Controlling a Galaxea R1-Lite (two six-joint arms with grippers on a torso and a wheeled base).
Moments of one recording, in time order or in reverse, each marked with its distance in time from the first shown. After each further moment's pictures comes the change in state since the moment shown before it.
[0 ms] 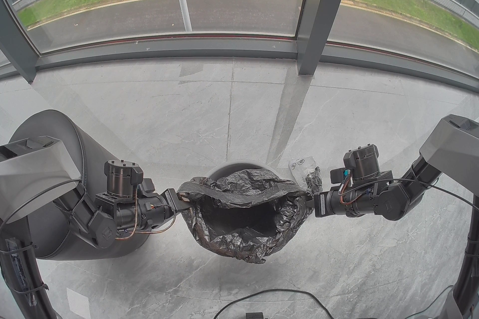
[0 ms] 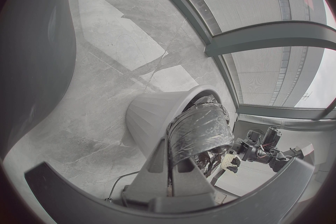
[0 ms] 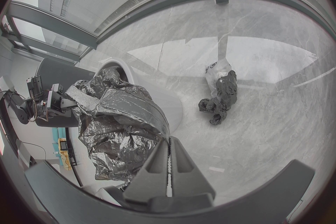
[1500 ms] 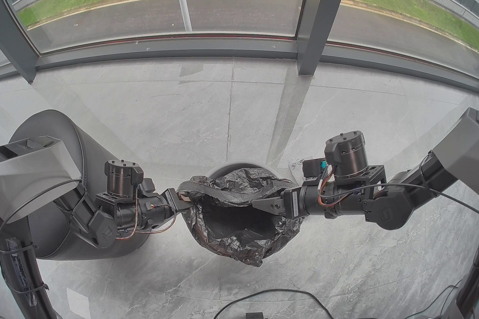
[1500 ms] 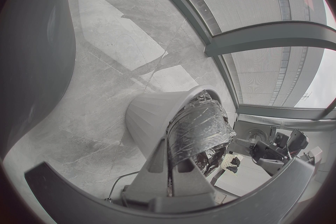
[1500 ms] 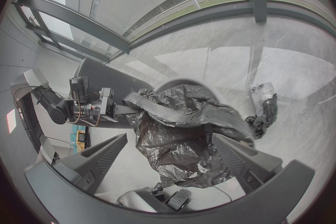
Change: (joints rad) left arm 0.000 0.002 -0.003 0.000 -0.001 -0.001; right arm 0.207 -0.132 -0.024 -0.009 0.037 0.064
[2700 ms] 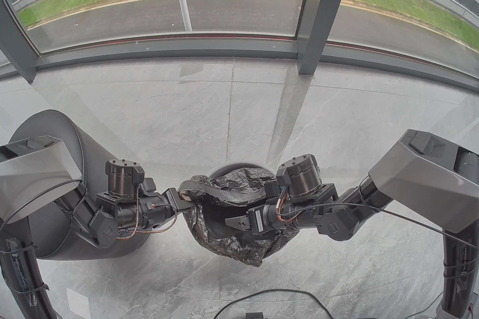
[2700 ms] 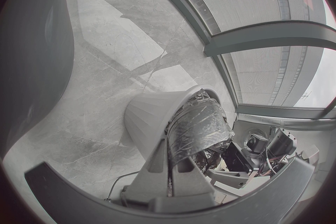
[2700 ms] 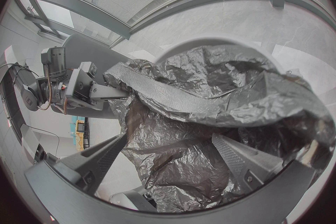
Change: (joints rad) left arm -0.005 0.001 -0.005 0.000 0.000 -0.001; right arm 0.077 0.273 -0.216 0.019 -0.023 -0.018
